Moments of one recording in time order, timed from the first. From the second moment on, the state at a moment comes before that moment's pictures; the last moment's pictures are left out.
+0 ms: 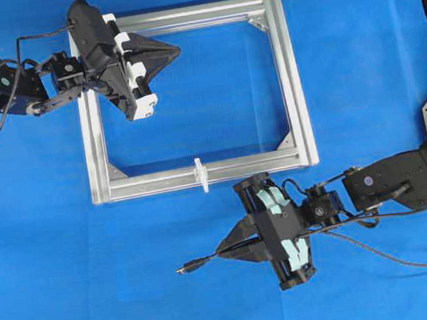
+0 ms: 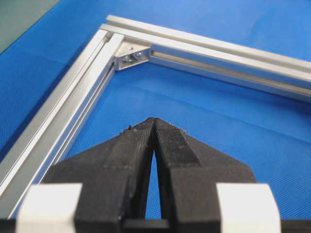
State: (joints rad) left arm 0.29 0.15 0.84 -0.10 -0.75 0.00; right arm 0.32 0.13 0.71 0.04 -0.39 0.10
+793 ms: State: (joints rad) left arm 0.29 0.15 0.84 -0.10 -0.75 0.00; right arm 0.32 -0.08 0.98 0.04 -0.39 0.11
